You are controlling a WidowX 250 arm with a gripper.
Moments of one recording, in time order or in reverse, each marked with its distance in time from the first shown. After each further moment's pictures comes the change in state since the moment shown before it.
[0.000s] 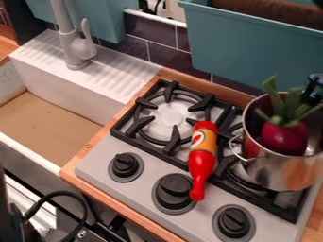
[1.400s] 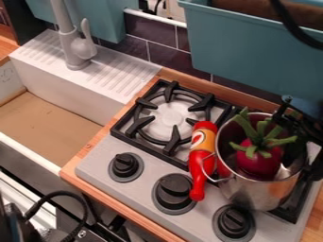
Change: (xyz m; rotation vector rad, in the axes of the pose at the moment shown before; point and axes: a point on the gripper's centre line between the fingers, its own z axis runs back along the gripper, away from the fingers) arm -0.013 0.027 -0.024 0.047 0.047 -0.002
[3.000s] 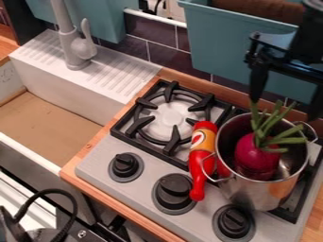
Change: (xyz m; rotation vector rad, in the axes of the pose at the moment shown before) arm 0.026 0.051 0.045 -0.135 -0.117 0.053
